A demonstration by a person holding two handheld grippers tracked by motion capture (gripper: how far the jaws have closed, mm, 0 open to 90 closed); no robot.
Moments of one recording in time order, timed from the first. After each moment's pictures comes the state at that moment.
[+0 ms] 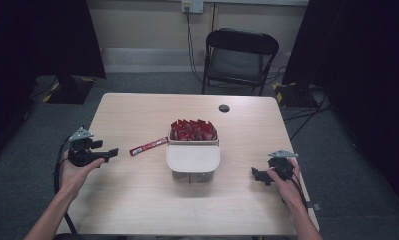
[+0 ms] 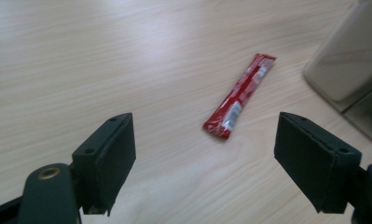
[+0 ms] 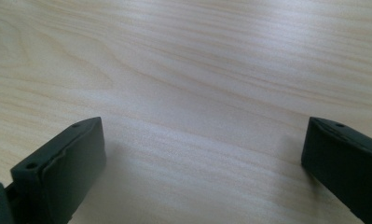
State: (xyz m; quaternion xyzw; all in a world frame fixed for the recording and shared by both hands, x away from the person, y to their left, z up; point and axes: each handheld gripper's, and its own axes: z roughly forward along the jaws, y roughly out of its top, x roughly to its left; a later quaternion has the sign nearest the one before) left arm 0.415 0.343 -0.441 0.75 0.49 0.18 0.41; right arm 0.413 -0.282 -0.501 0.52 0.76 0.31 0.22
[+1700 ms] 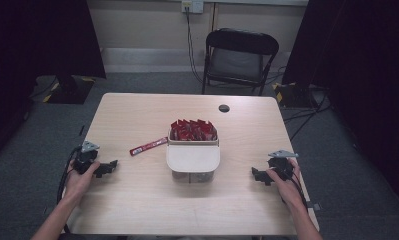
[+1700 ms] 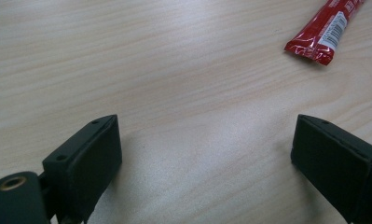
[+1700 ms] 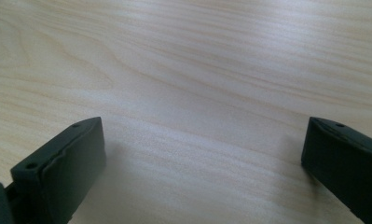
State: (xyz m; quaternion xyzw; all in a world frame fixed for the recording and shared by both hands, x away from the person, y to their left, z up) left arm 0.418 0.346 -0.502 0.76 0.51 0.22 0.33; right arm 0.412 -0.282 -0.501 0.52 0.76 0.31 0.22
